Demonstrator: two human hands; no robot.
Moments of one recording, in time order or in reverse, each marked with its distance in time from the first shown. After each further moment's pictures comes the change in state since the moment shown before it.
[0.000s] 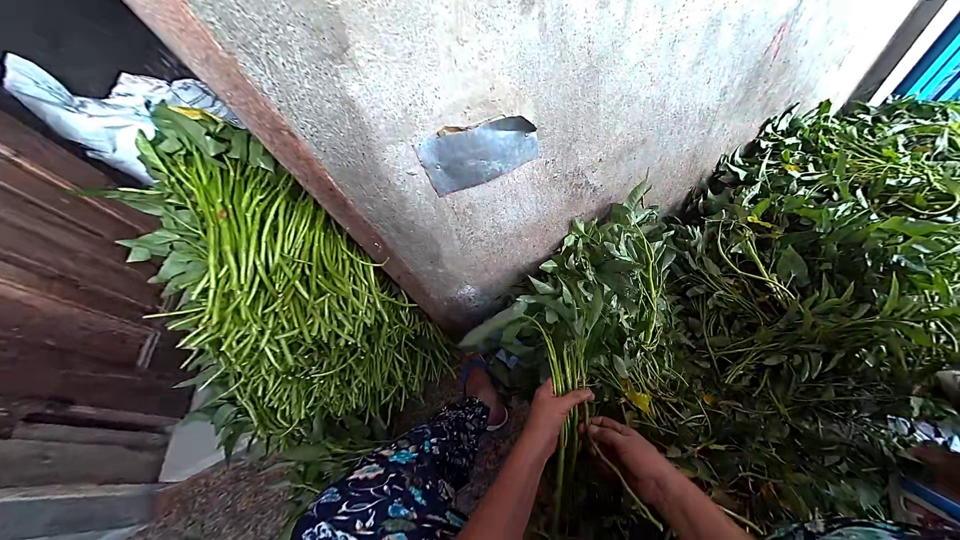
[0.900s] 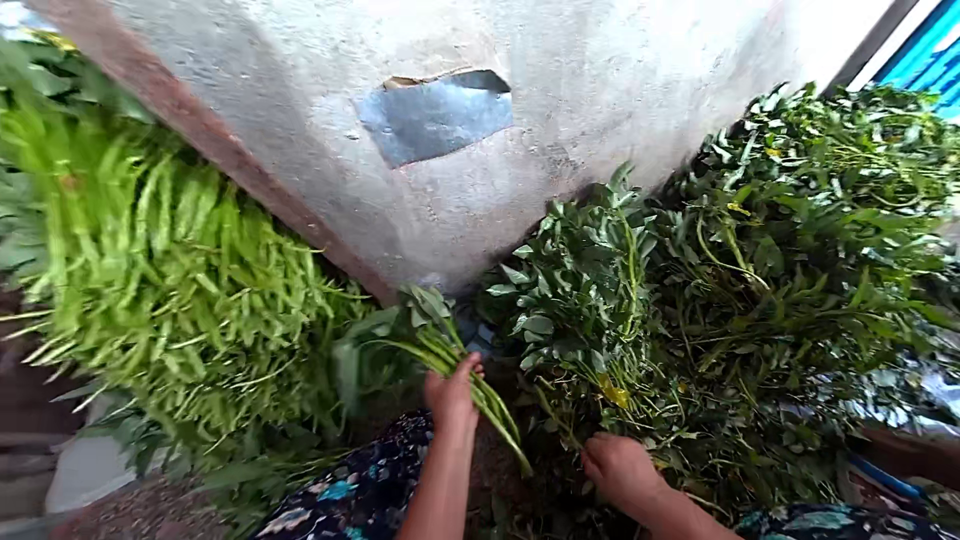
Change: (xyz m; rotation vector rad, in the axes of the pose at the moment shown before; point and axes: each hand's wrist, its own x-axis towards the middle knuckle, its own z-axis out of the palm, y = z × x) left_hand 0.042 0.022 -0.061 -0.292 0.612 0.176; right_hand -0.018 -0.009 -0.013 -1.498 0.119 -0.107
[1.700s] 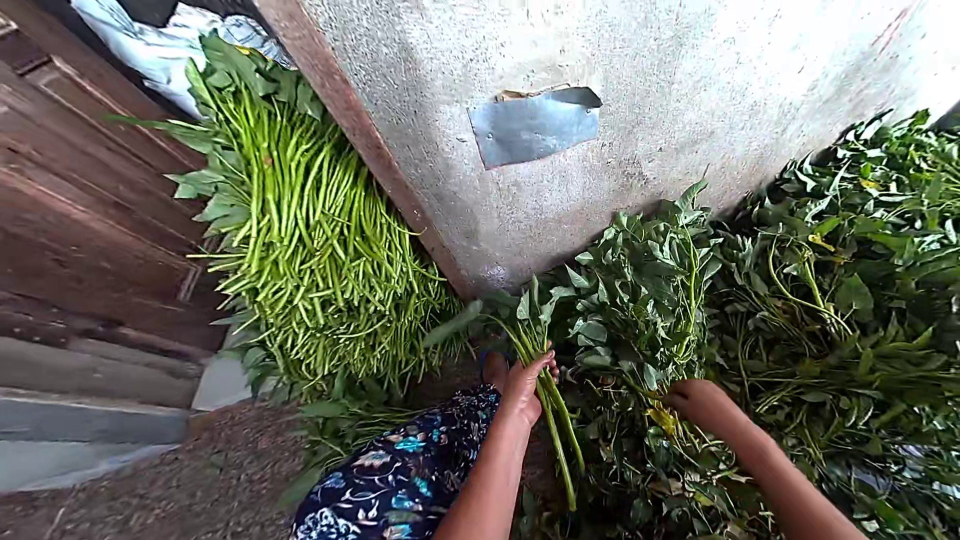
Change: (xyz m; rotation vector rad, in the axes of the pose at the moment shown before) left_hand -0.005 0.002 -0.007 -0.182 -0.265 -0.302; right_hand 0.071 0.047 -0.104 0.036 -0.089 0.251
